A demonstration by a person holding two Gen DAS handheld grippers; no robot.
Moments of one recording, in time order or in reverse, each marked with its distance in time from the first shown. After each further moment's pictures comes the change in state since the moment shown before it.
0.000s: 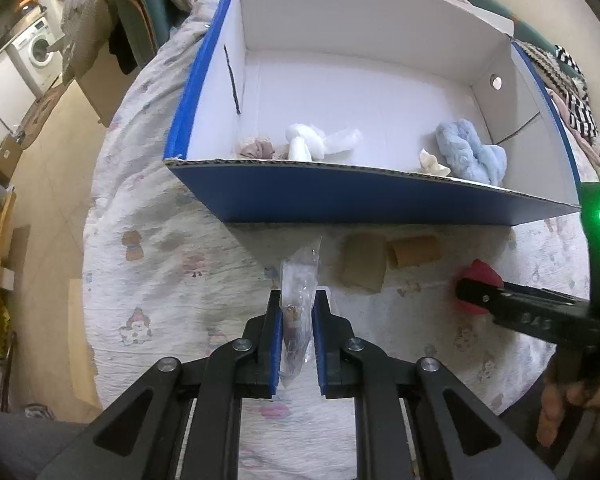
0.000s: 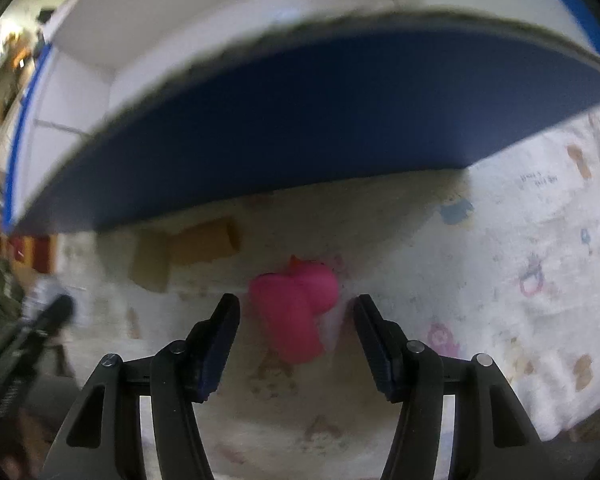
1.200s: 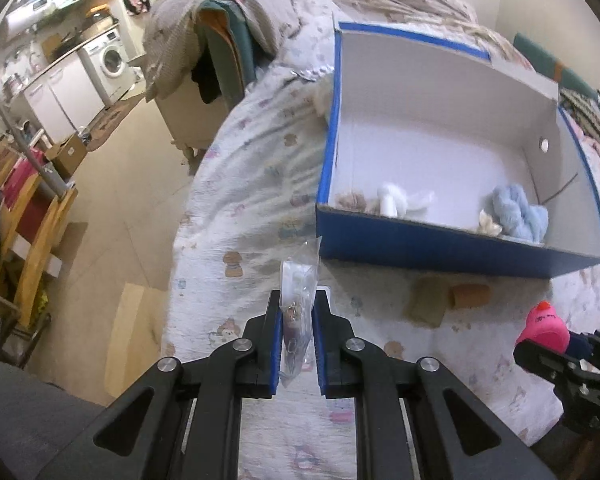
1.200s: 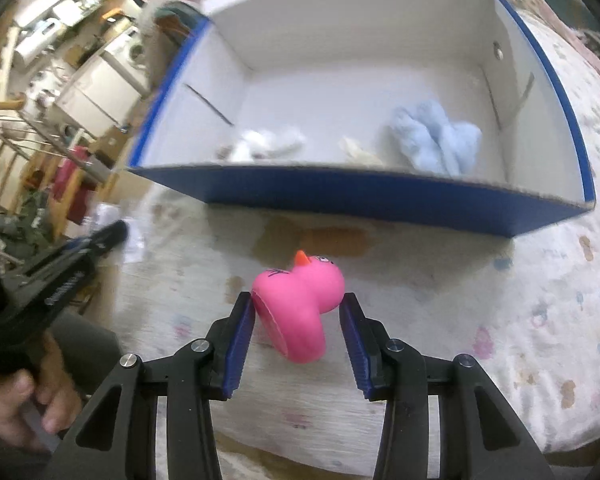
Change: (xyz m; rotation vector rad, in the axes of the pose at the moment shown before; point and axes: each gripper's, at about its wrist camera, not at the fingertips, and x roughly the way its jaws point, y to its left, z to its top) left arm -0.042 0.028 -0.014 -0.119 -0.173 0.207; right arm -0.082 0.054 -0.040 -0.282 -0.158 0.150
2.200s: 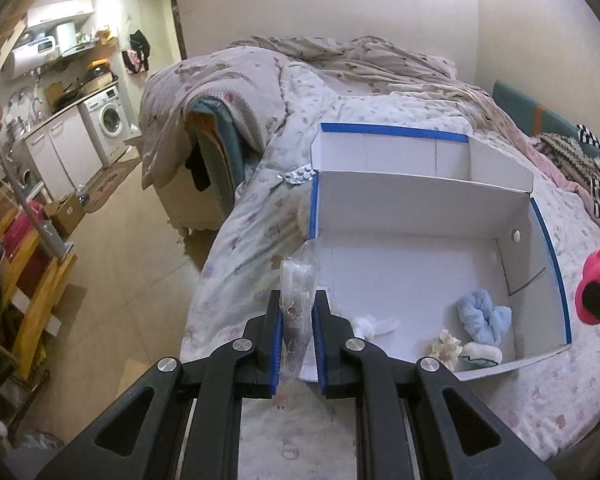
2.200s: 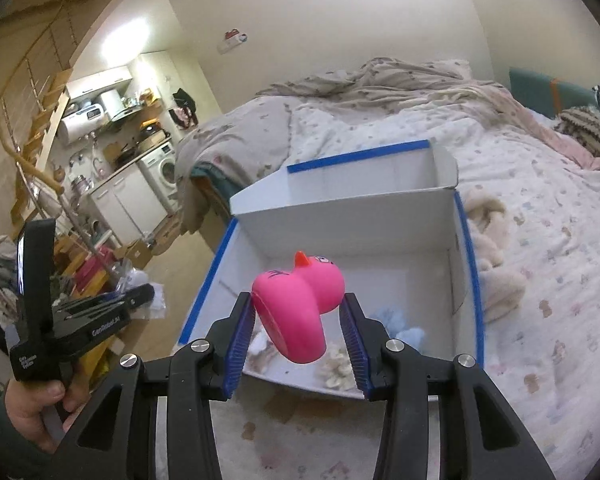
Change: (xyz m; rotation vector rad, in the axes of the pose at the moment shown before) left arm -0.063 -0.012 0.083 0.016 -0.252 -0.023; right arm -0.115 -0.020 0.052 -0.028 -0.516 0.030
